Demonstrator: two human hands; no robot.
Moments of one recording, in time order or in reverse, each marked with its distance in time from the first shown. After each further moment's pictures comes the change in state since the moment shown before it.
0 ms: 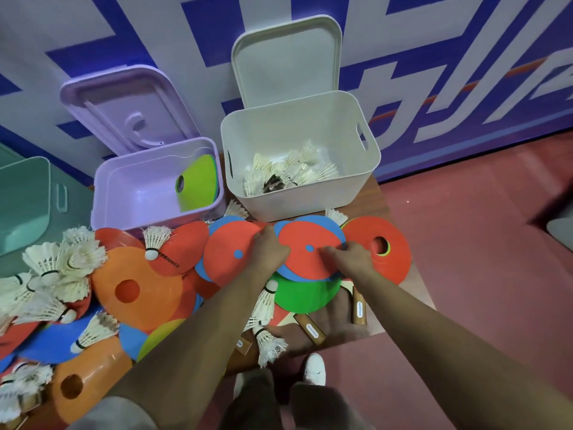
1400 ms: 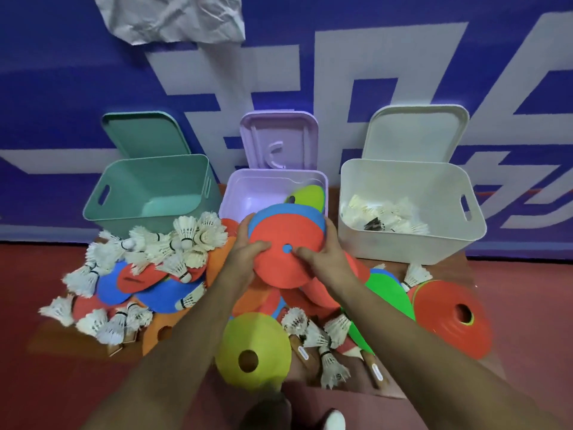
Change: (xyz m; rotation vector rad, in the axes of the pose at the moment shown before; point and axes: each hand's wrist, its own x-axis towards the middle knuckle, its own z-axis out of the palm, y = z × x) left_hand -0.097 -0.132 -0.188 -1.325 0.206 0.108; right_hand -0.168 -0.155 0.131 0.358 -0.444 -0.683
